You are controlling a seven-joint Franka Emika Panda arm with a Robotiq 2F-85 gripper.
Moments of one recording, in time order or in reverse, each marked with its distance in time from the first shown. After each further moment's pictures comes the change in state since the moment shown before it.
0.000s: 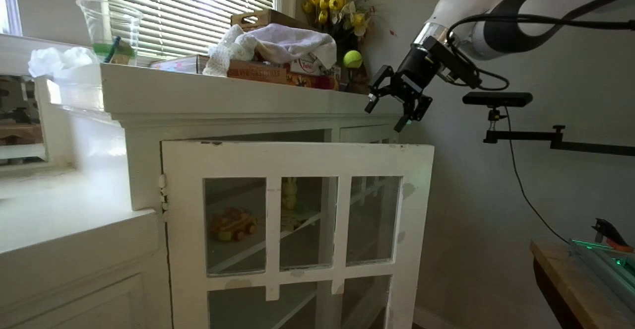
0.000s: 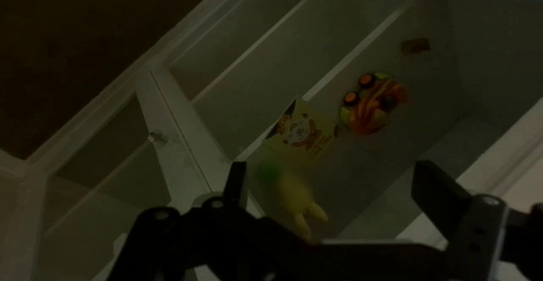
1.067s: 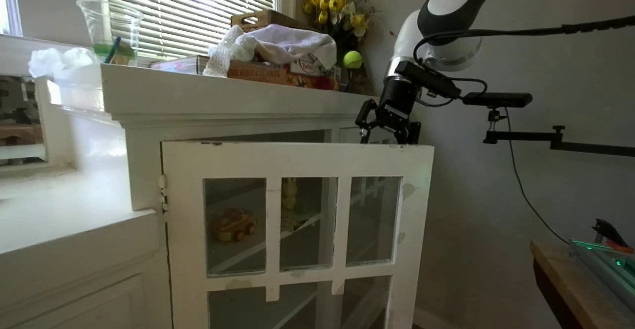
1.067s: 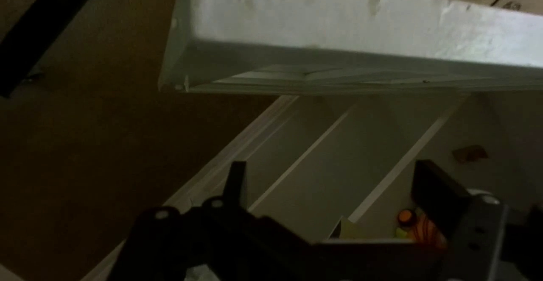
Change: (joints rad) arm 0.283 -0.407 -0.228 0.139 0.917 -0.118 -0.588
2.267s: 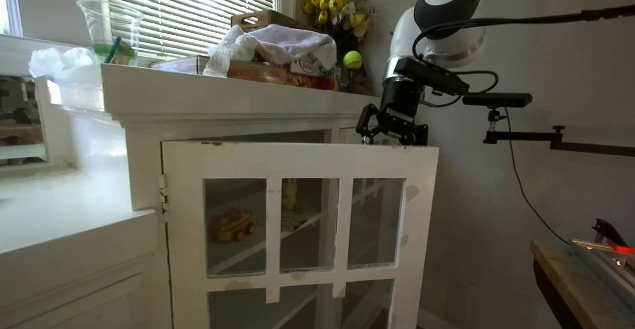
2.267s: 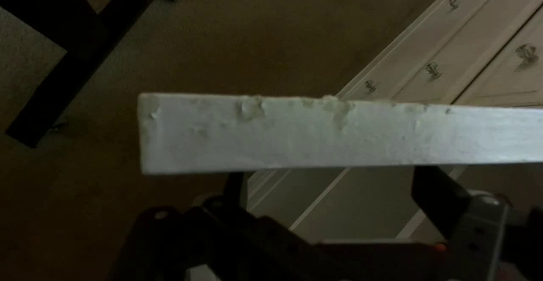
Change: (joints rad) arm -0.016 -0.092 0.101 -0.054 0.143 -0.039 0.025
